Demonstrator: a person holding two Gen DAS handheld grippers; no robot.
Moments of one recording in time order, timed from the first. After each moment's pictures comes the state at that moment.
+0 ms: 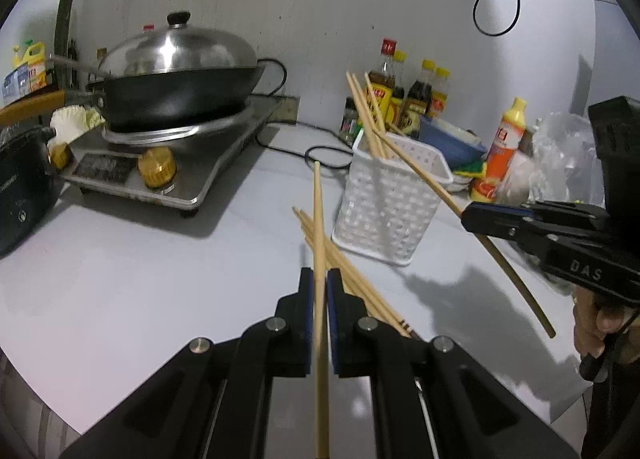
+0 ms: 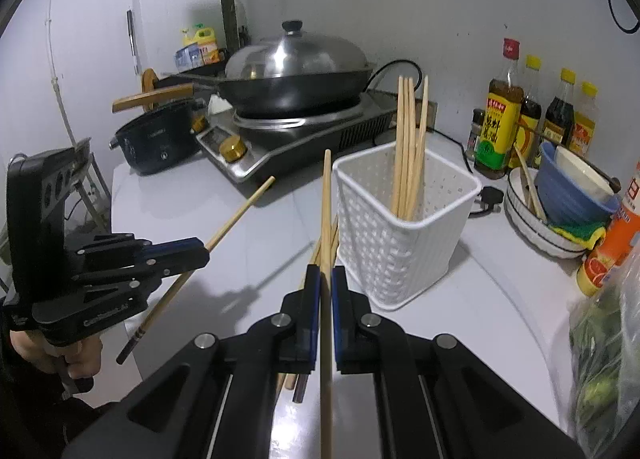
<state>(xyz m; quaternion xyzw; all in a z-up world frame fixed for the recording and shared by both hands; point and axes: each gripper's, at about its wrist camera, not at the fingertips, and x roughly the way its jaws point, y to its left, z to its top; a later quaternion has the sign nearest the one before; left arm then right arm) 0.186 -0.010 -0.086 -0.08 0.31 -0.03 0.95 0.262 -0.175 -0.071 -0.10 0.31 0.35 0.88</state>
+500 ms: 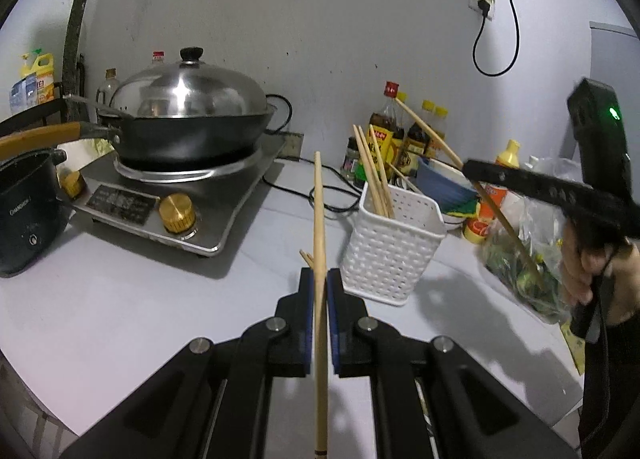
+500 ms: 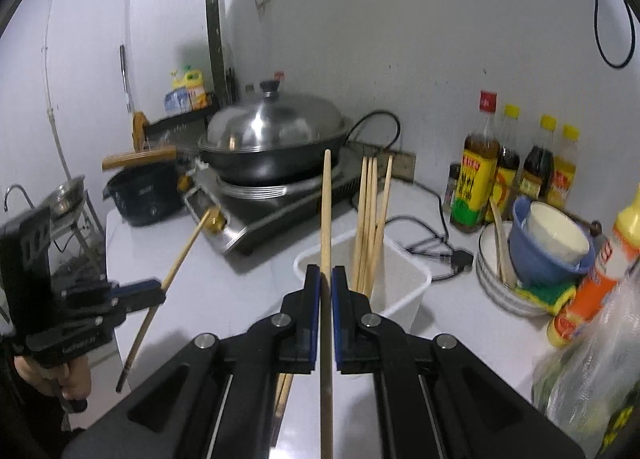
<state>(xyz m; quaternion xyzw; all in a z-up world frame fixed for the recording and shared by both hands) 0.178 0.012 -0.049 -0.09 0.26 -0.03 0.96 0.307 -0.184 0.001 -0.07 0.26 0.35 0.90</state>
